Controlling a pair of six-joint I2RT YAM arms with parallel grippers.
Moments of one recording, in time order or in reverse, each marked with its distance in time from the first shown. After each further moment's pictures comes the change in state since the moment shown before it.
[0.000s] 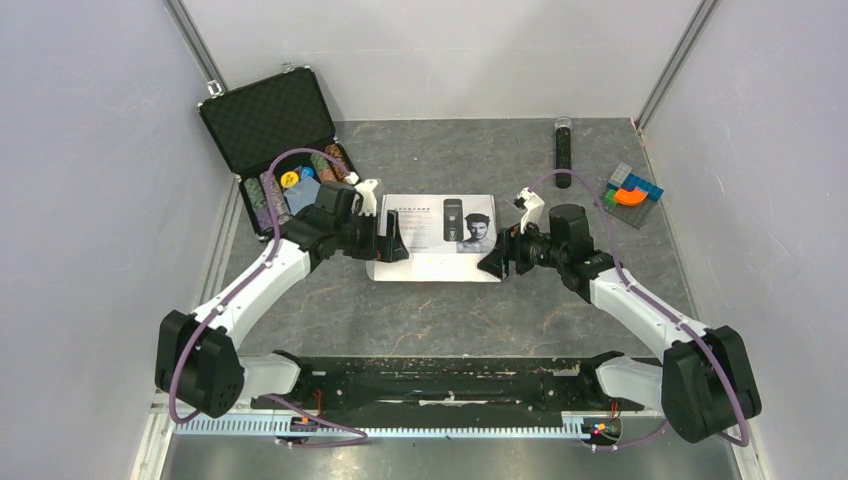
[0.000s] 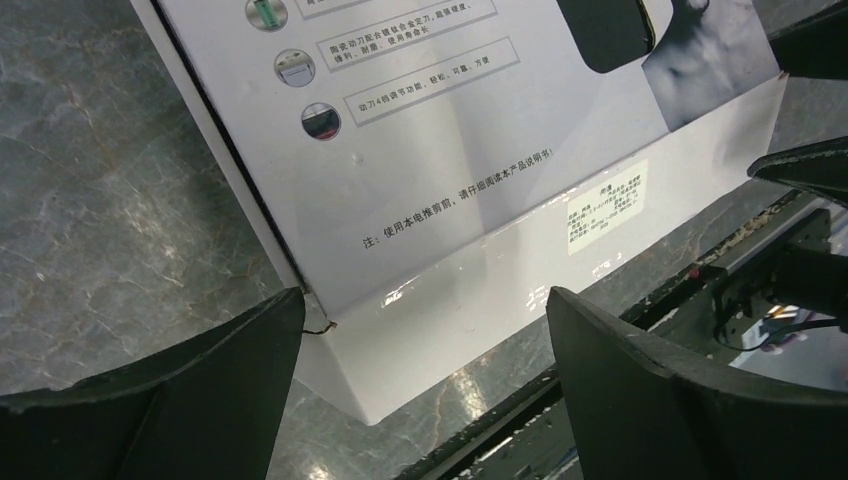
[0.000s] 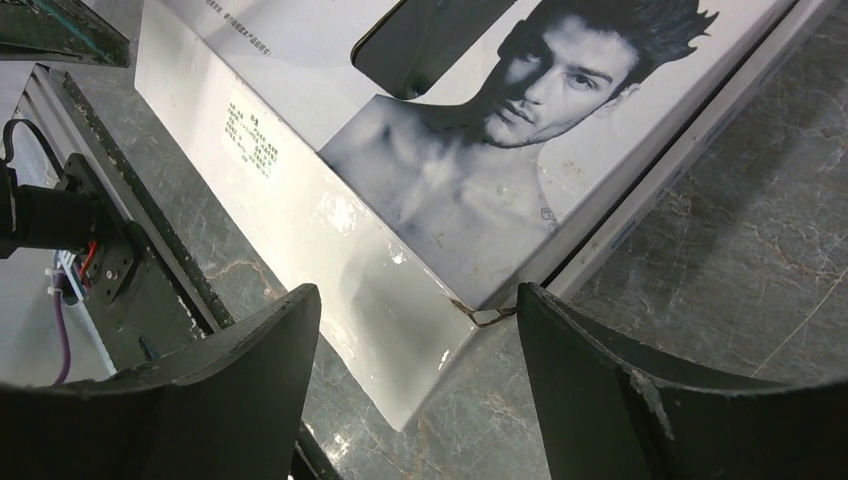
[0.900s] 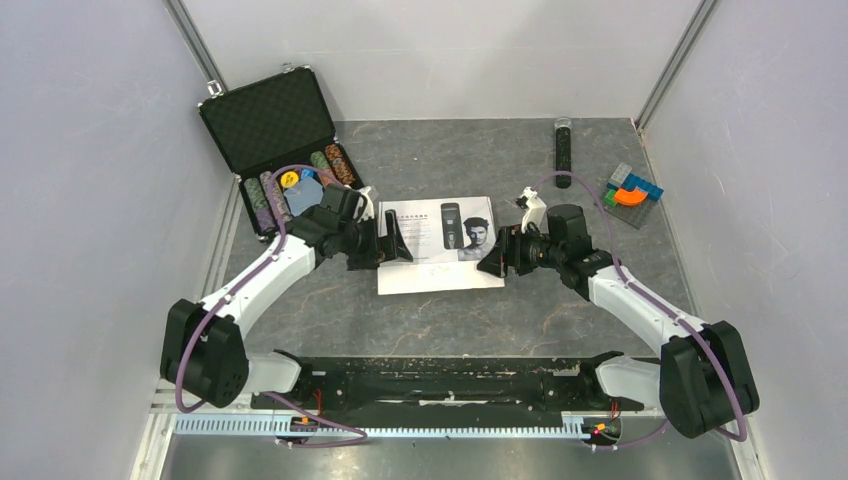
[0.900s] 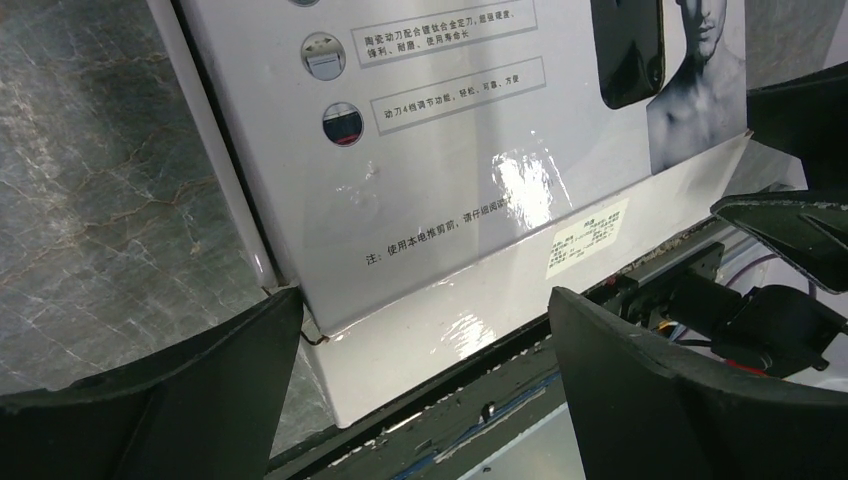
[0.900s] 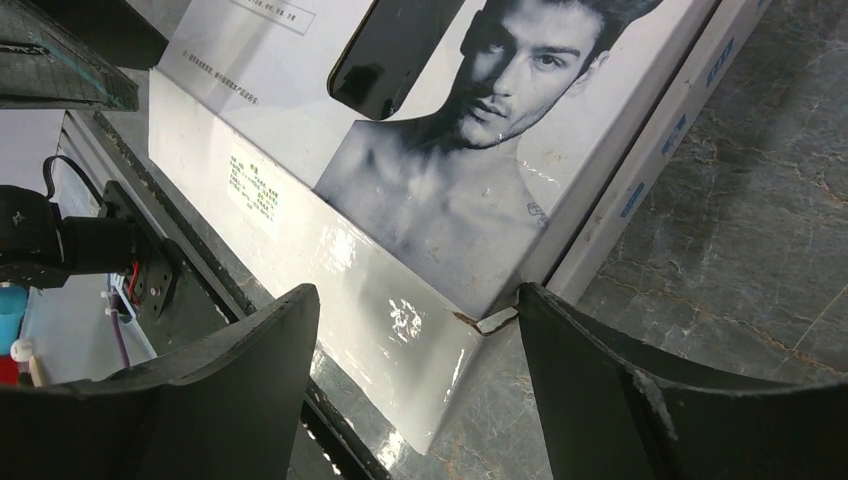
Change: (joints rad) left arm 0.001 0.051 0.010 -0.074 0.029 -0.268; right arm -0.002 0.023 0.014 -0.055 0.013 0.121
